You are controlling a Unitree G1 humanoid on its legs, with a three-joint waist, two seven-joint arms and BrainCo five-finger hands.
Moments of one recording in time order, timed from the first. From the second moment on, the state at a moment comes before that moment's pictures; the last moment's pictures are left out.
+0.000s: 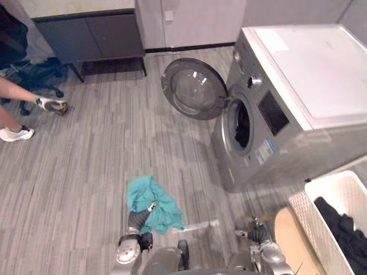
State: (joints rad) left arm 0.22 0.11 -0.09 0.40 -0.11 -0.22 0.14; right arm 0.03 -0.11 -0.05 0.92 -0.05 -0.13 -0.13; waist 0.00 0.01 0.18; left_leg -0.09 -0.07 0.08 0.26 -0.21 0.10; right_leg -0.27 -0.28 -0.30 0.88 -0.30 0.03
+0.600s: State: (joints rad) left arm 0.14 0.07 -0.23 0.41 -0.08 -0.22 0.09; right arm 0.02 -0.09 -0.01 0.80 -0.03 -0.15 -0.13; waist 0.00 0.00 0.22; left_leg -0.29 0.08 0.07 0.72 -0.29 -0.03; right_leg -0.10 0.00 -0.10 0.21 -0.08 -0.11
